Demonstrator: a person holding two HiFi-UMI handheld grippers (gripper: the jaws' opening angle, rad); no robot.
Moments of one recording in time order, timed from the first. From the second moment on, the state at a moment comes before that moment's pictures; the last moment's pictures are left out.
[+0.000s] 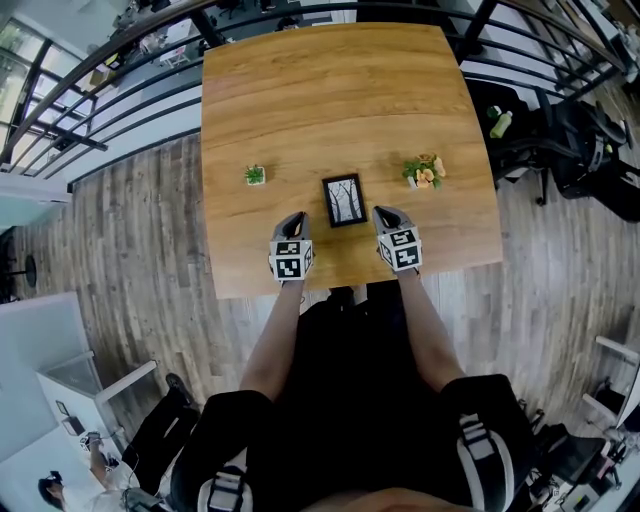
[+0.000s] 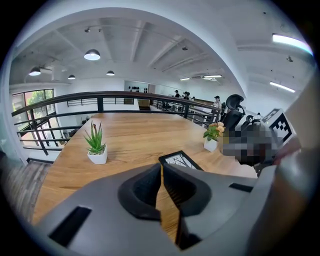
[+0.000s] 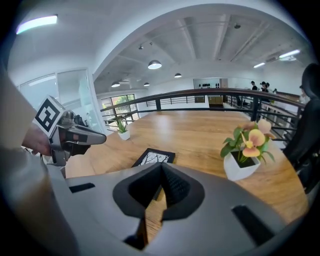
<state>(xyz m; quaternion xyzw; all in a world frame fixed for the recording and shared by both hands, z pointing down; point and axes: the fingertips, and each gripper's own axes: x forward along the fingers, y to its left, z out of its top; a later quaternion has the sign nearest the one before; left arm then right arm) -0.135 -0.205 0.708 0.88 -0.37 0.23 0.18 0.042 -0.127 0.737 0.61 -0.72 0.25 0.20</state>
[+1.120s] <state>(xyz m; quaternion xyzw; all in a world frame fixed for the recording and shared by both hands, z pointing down) -0.135 -0.198 0.700 0.89 -0.36 0.22 0.18 0.055 -0.104 0.722 0.64 -0.70 0.24 0.19</state>
